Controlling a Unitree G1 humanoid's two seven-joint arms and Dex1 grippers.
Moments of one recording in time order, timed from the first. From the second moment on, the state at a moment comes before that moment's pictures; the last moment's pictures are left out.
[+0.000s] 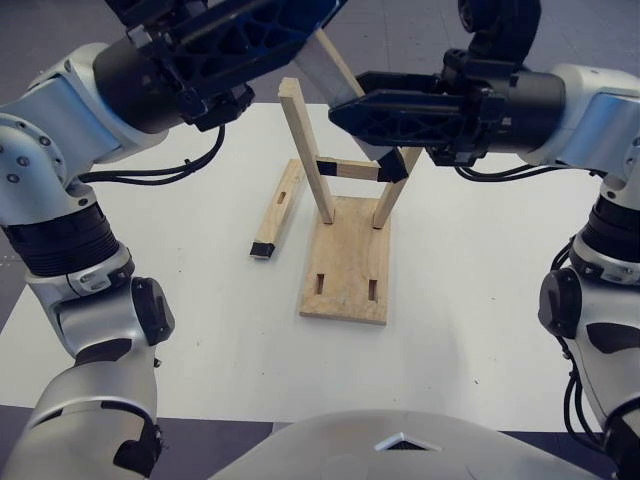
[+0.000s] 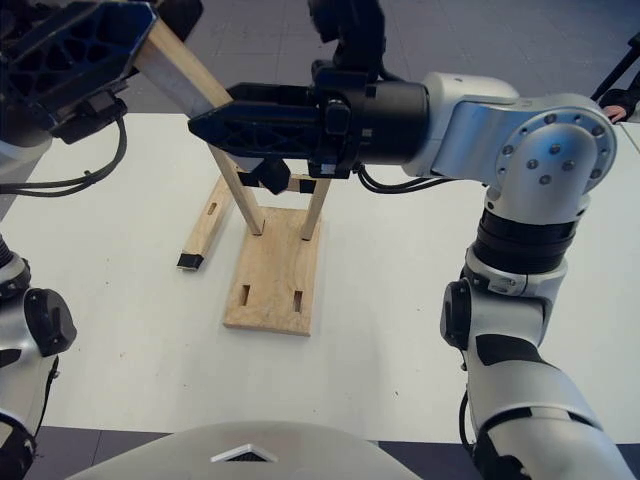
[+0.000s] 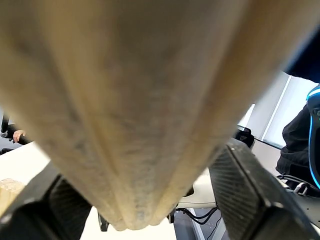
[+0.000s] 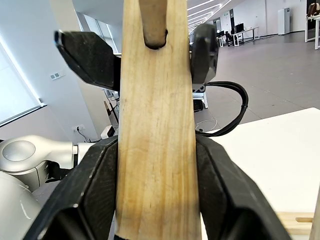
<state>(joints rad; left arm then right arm) -0.81 0.60 0.29 -0.08 -1.52 1.18 -0.69 -0.92 -0.41 -0.11 -0.18 1.27 1.28 0.64</state>
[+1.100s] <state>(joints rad) -0.30 0.66 0.12 -0.30 -1.03 0.81 -1.01 -0.27 -0.95 0.25 -0.54 0.74 0.93 1.13</state>
